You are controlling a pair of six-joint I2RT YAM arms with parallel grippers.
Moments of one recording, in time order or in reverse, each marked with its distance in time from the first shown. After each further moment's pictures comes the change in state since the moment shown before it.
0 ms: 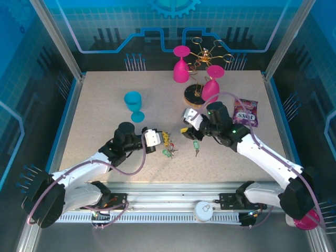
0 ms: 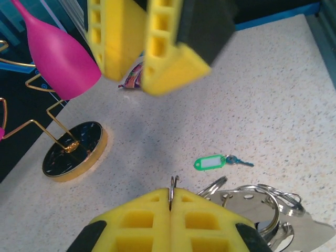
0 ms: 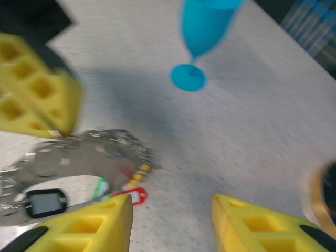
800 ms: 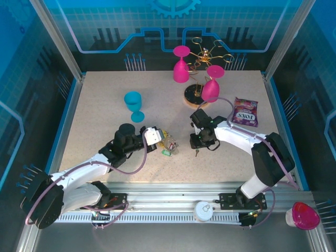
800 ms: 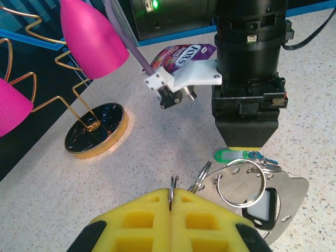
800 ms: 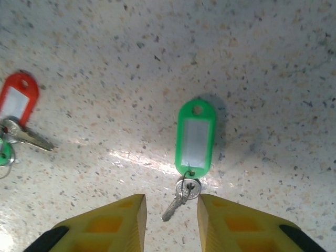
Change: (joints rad) left arm -0.023 -0.018 -0.005 -0.002 -0.142 -0.084; right arm 0.014 0.417 0.095 -0.412 0.261 0.768
